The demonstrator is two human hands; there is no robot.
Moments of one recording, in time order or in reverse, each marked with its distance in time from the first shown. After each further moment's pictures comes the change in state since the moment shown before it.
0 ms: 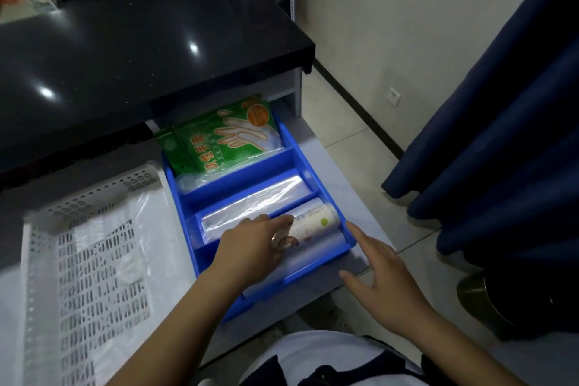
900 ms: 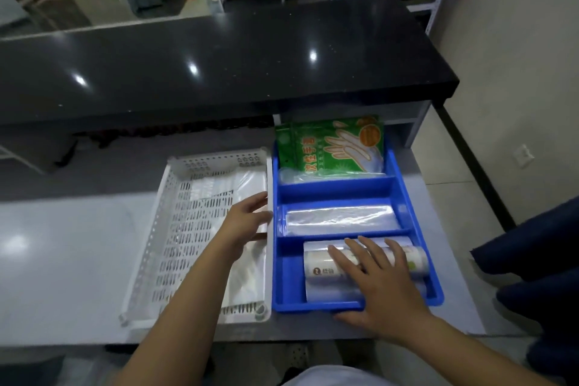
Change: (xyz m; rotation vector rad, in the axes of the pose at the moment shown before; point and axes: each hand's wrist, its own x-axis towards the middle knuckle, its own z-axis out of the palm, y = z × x) left_hand -0.047 -0.126 -0.020 -1.328 0.372 -0.810; right_hand 0.082 -0.041 0.060 -0.707 -0.256 -0.637
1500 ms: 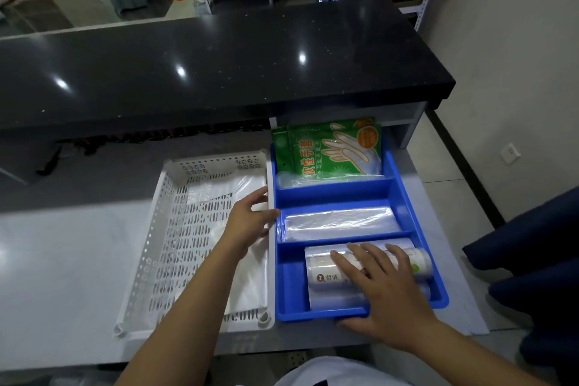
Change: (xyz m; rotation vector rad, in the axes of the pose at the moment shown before) left_hand 0.024 -0.001 0.007 -0.023 -0.010 0.121; right_hand -0.001 -0.005 0.000 -0.031 0.070 -0.002
